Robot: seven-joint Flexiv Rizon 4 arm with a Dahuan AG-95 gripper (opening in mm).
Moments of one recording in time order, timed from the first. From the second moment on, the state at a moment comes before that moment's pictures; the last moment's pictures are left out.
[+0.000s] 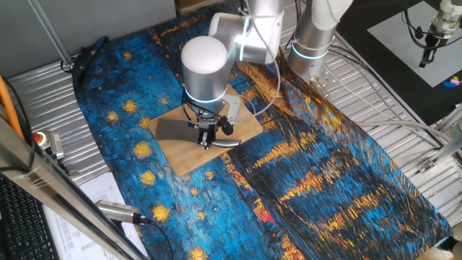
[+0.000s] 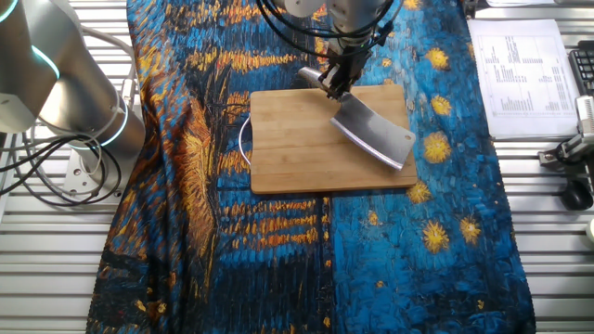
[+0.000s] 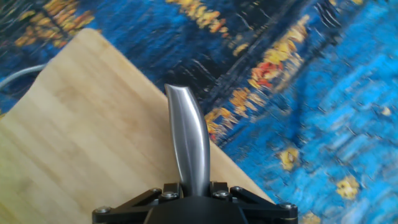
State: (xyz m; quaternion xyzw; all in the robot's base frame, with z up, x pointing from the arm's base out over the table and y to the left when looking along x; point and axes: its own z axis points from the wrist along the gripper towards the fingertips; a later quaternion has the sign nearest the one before) arm 0.449 0.115 0.049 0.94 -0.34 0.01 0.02
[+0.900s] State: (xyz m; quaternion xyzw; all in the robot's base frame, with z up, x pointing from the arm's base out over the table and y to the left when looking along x) arm 0.444 0.112 0.051 0.92 -0.40 0.00 0.02
